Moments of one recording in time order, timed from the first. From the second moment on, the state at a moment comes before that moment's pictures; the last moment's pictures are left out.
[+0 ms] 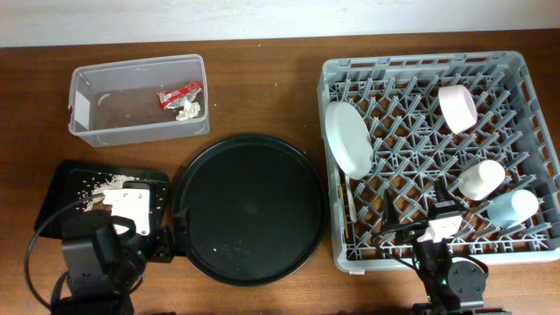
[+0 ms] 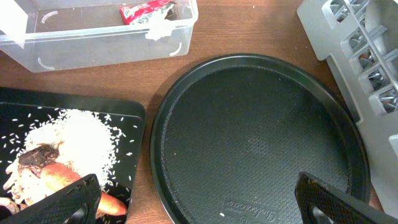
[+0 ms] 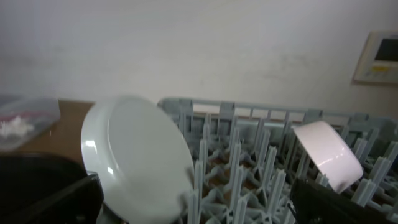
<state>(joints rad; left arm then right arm) 0.09 0.63 0.87 -0.96 0.21 0.05 0.02 0.02 0.01 0.01 -0.12 -0.04</state>
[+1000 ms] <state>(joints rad) 0.09 0.63 0.87 -0.96 0.21 0.05 0.02 0.01 0.01 -0.07 -0.12 -0.11</state>
